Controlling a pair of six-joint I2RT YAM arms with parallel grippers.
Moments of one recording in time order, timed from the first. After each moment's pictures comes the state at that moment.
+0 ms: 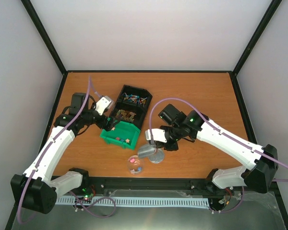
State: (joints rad) left arm -0.21 1.06 0.94 -0.66 0.51 0.29; right arm 0.88 1.30 1.18 -1.08 -0.36 -0.80
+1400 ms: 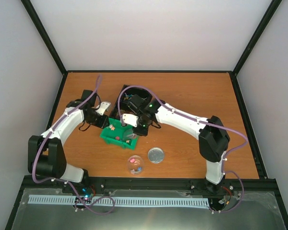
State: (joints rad) left arm -0.14 1.43 1.02 -0.85 0.28 0.21; right arm 0.92 1.88 1.58 -0.93 -0.19 -0.53
